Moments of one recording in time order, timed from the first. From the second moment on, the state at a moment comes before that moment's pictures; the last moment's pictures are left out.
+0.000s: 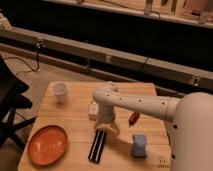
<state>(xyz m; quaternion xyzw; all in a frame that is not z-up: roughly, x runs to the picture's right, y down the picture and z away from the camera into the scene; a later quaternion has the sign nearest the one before) 0.011 0.242 0.813 -0.37 -0.28 -0.52 0.72</state>
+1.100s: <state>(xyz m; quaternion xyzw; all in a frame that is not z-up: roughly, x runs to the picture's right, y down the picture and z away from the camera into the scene) -0.013 0.269 0.808 -0.39 -0.30 -0.52 0.70</state>
